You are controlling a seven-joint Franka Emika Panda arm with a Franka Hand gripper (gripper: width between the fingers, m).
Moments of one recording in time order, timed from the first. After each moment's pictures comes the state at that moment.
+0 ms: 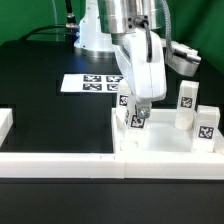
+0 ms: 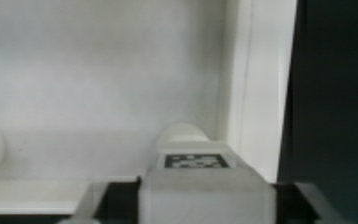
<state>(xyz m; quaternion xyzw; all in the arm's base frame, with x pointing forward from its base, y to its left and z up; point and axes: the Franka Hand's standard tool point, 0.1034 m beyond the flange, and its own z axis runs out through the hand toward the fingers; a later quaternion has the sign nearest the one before) 0.664 0.001 0.085 -0.72 0.69 0.00 0.10</state>
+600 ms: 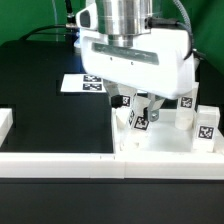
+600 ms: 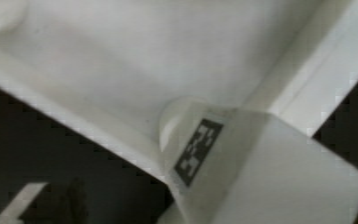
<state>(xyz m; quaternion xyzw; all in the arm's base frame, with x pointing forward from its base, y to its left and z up) 0.660 -0.010 0.082 -0.90 0.44 -0.03 0.06</state>
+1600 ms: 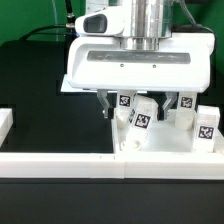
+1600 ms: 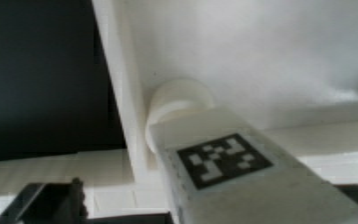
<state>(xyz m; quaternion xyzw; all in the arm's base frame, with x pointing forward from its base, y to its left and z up) 0.662 -0.004 0.074 -0.99 0.08 -0.10 0.00</state>
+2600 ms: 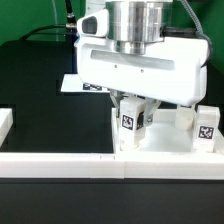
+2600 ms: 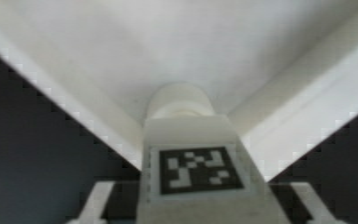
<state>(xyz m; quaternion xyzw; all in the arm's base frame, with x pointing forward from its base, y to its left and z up) 0.669 -0.009 0.072 -0.88 0.47 -0.04 0.04</state>
